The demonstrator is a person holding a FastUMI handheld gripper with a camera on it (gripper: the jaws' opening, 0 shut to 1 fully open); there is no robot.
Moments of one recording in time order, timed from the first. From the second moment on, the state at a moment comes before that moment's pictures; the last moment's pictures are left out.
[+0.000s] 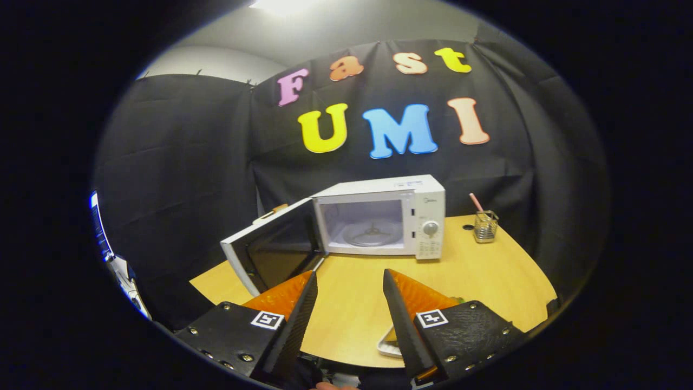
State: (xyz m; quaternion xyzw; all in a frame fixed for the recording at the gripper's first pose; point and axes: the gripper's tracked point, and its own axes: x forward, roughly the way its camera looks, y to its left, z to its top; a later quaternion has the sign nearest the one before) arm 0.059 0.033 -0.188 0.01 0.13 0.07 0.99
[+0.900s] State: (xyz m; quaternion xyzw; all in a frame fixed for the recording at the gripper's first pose) arm 0.089 -0.077 -0.317 0.15 0.34 0.03 0.93
